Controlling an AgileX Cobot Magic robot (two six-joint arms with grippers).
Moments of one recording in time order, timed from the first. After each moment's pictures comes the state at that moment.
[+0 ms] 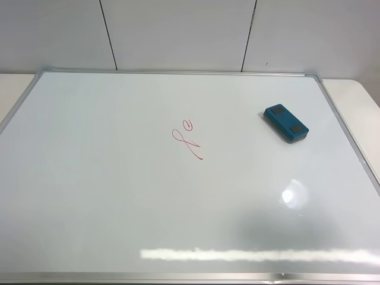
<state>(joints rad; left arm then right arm) 0.02 0.01 -0.50 -0.12 1.05 0.00 0.04 0.00 -0.50 0.01 1.06 -0.02</state>
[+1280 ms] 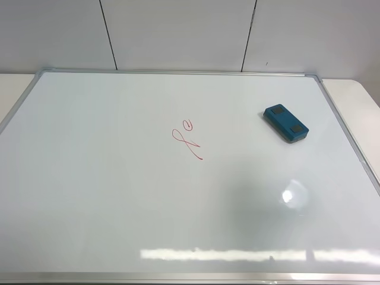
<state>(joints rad) 0.02 0.01 -0.50 -0.12 1.05 0.00 0.07 0.56 -0.59 0.10 0.98 -0.19</state>
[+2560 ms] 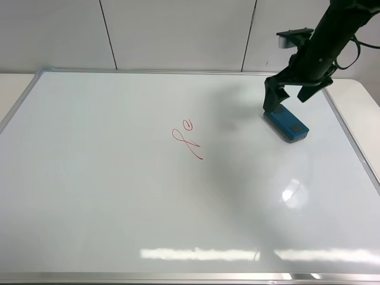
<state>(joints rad) 0.02 0.01 -0.50 -0.12 1.05 0.00 0.15 1.95 -1.46 0.15 1.01 -0.42</state>
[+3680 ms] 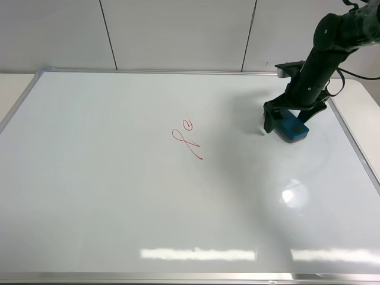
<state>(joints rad) 0.02 0.01 -0.50 -0.12 1.05 0.00 0.10 2.13 -1.47 0.13 0.89 -0.37</state>
